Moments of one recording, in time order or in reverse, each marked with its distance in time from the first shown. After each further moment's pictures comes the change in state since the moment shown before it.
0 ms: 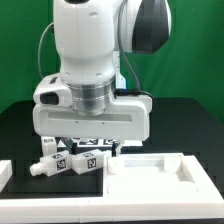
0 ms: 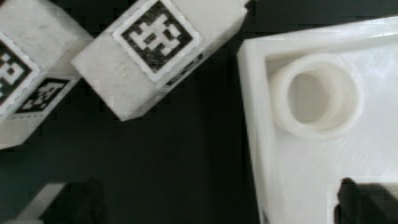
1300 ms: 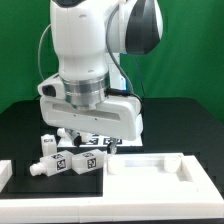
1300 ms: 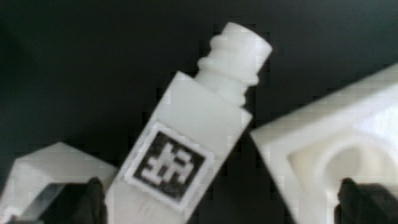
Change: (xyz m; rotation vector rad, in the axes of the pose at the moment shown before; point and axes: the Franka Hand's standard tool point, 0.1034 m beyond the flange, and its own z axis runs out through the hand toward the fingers) arm -0.038 0.011 0.008 0.074 0.090 0.443
